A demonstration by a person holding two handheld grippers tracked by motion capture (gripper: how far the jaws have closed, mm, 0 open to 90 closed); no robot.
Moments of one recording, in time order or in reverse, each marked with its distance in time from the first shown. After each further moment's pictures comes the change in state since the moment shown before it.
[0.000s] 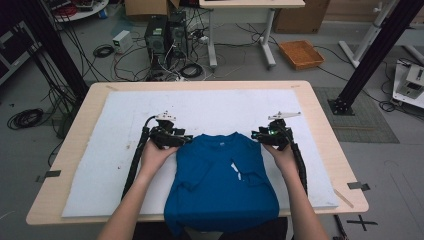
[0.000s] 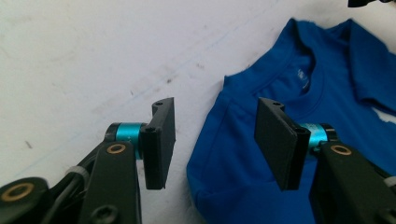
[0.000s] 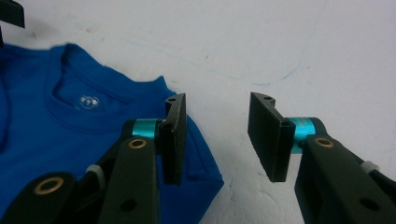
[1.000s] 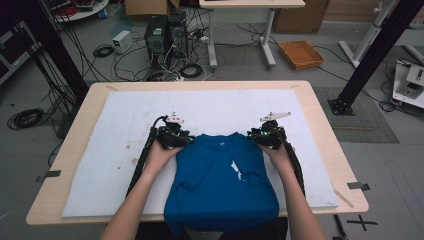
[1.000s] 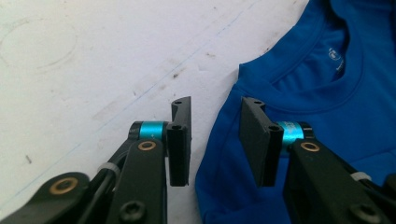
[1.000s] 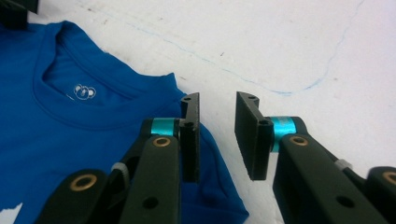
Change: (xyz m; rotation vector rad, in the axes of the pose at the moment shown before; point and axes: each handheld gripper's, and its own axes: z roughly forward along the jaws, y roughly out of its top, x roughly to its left) left arm -0.010 0.006 0.018 0.067 0.072 0.114; right arm 0.005 0.001 0.018 0.013 0.018 -0.091
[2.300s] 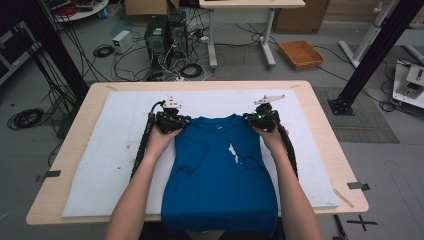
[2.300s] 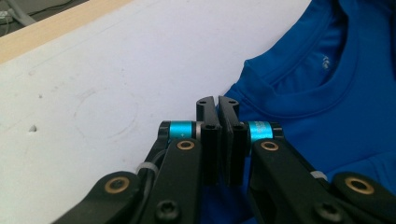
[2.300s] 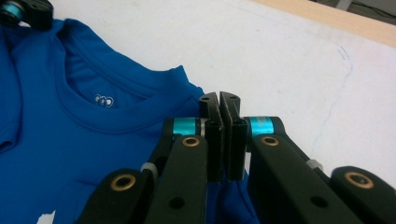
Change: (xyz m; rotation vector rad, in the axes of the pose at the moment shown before) left arm 0.031 0.031 -0.006 -0.122 0.045 0.053; right arm -0.013 0.048 0.016 -0.046 0.010 -0.032
